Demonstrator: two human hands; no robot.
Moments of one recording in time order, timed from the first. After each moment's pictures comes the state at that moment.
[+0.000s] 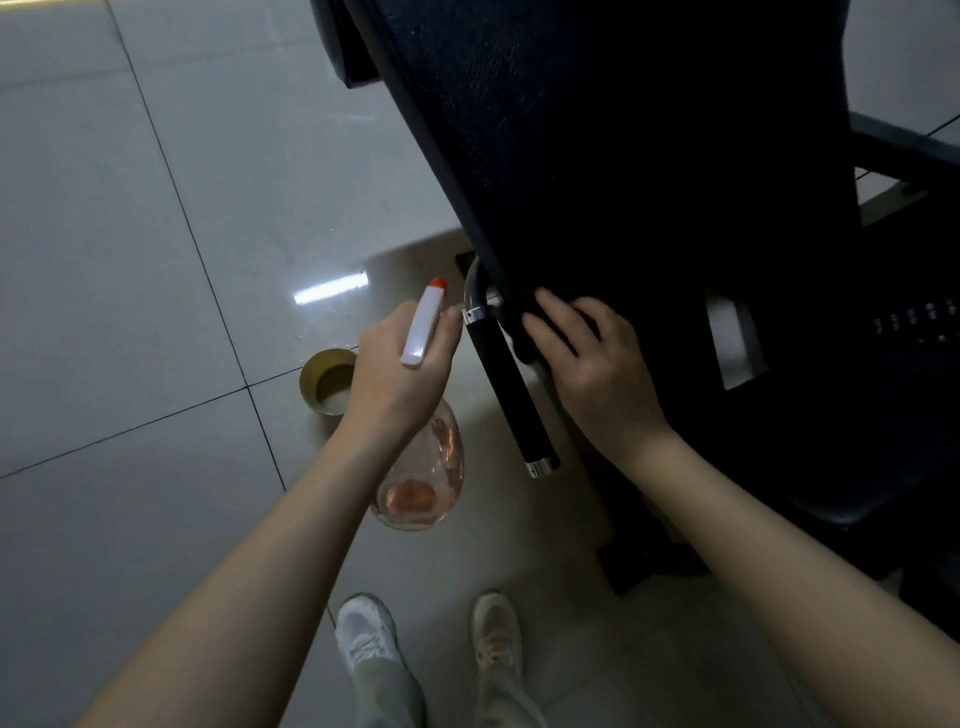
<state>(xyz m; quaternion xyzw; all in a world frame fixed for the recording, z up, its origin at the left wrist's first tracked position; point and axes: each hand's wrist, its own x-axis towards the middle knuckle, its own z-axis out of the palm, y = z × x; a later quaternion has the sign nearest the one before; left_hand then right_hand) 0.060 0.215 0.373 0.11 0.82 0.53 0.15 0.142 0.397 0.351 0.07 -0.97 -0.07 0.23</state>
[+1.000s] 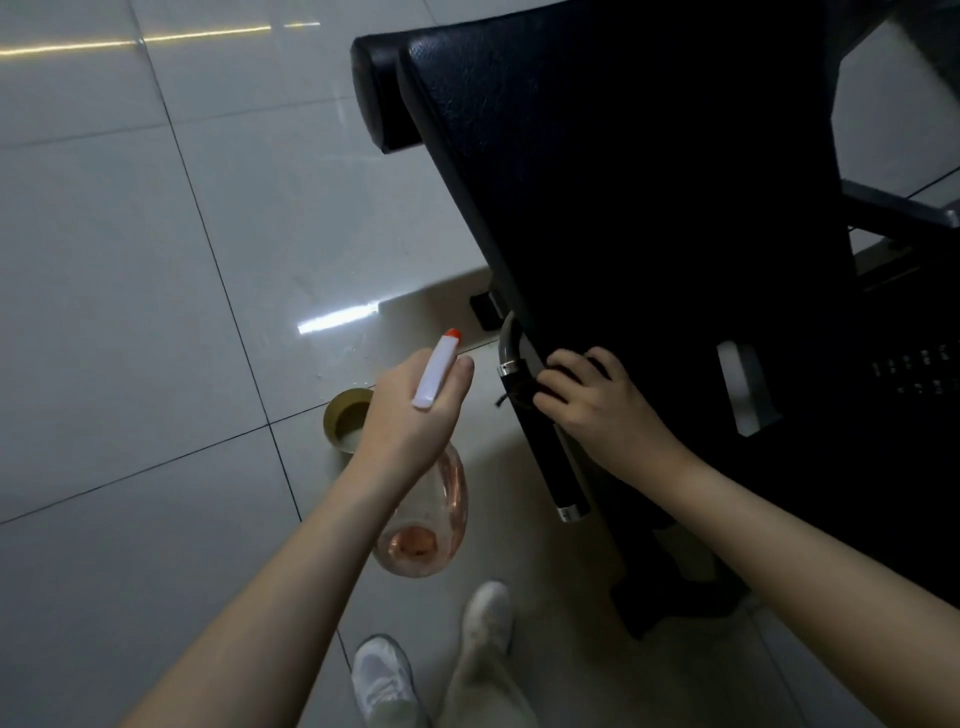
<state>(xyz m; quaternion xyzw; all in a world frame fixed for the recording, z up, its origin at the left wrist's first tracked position) 0.037 0.184 0.397 0.11 0.81 0.55 0.20 0.115 0.383 0.374 0.17 -0.97 -0.19 0.05</state>
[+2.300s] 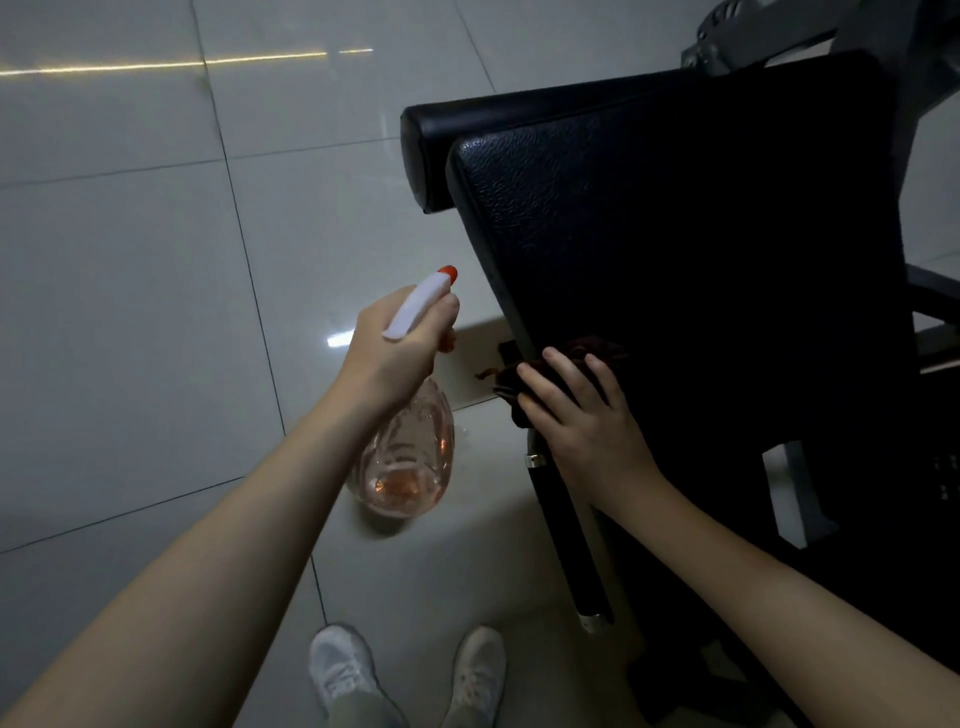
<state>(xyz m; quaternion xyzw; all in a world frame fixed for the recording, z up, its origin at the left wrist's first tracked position) -0.093 0.198 0.417 0.04 0.76 0.62 0.19 0.028 0.383 0.367 0.15 -0.97 -0.14 0.09</state>
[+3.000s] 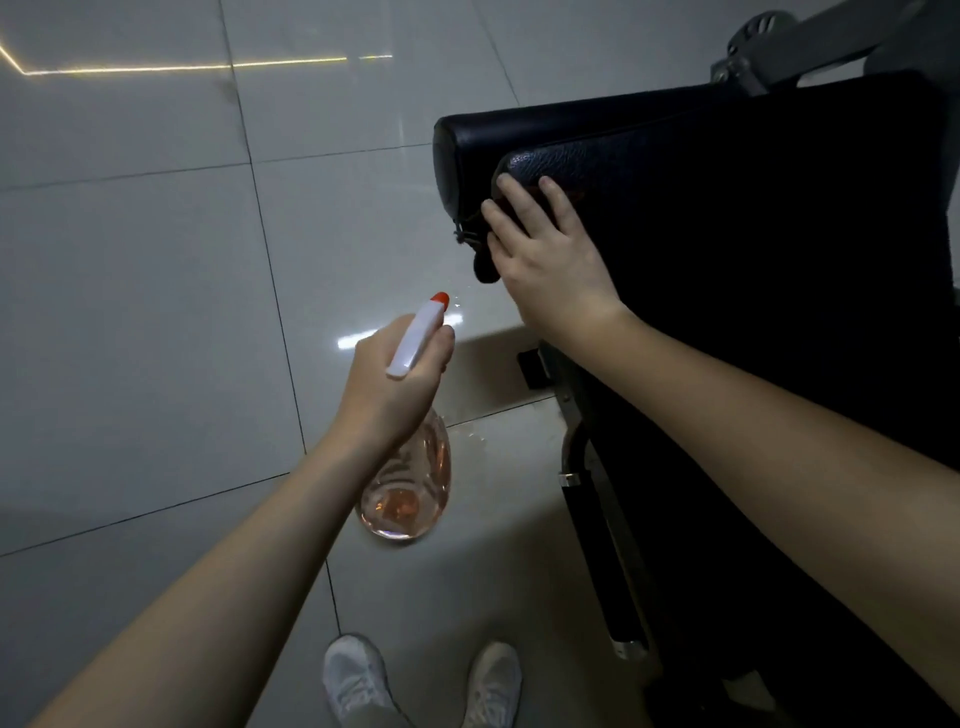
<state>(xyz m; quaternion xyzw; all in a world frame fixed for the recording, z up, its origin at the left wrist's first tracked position) -0.096 0.164 0.399 0.08 0.82 0.56 0.12 -0.130 0.342 0.428 0.13 -0.93 -0.35 0.04</state>
